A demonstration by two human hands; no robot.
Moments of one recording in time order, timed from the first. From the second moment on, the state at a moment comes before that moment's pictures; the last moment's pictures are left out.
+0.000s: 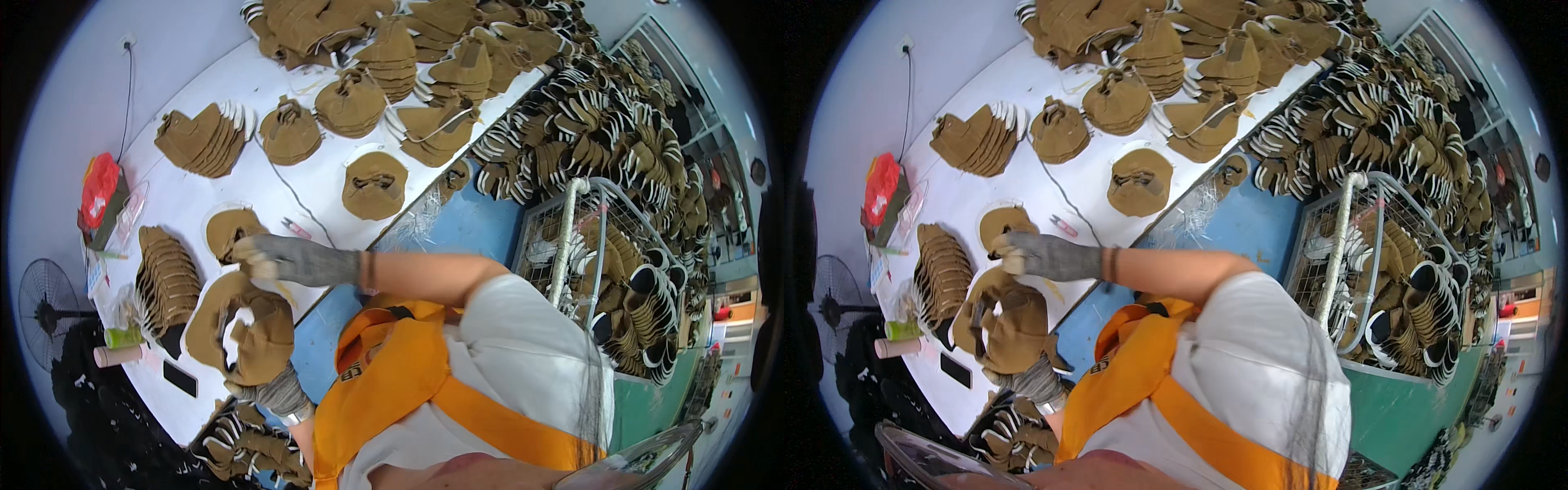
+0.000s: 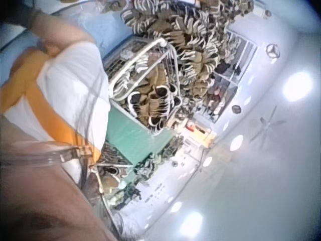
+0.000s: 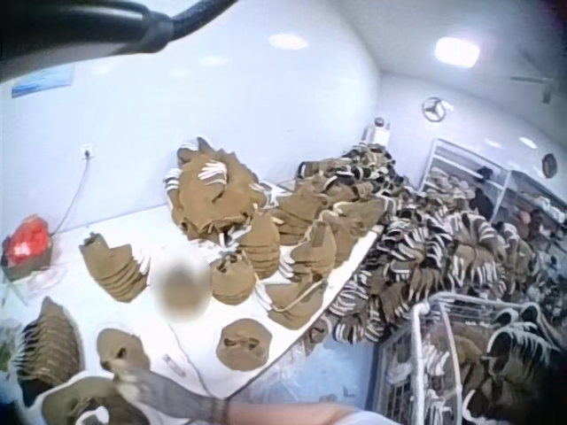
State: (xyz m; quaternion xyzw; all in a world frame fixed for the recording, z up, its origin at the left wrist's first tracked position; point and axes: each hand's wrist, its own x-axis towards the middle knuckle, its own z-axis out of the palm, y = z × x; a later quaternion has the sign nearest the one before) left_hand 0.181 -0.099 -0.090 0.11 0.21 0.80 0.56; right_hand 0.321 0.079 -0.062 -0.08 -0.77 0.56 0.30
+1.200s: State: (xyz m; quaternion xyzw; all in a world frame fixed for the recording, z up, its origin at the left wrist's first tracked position) left_hand 0.635 0.208 -0.038 0.29 0.41 0.66 0.55; right_hand 0.785 0.325 0.001 -0.24 -0.61 0.60 0.45
